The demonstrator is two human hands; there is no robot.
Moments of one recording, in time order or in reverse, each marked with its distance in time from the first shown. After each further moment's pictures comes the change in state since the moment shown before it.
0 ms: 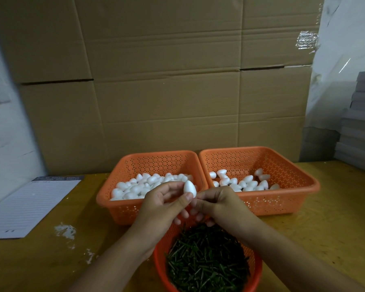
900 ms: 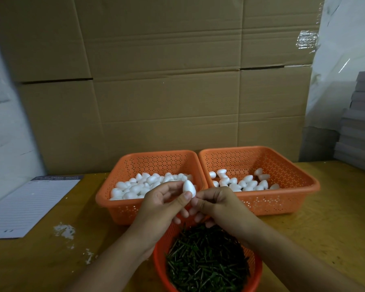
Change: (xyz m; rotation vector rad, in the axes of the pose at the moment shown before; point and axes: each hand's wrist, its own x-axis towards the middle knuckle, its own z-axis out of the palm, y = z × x) left_hand 0.000 0.001 0.000 -0.013 -0.005 -0.014; right_hand -0.002 -0.002 0.000 0.024 -0.023 0.034
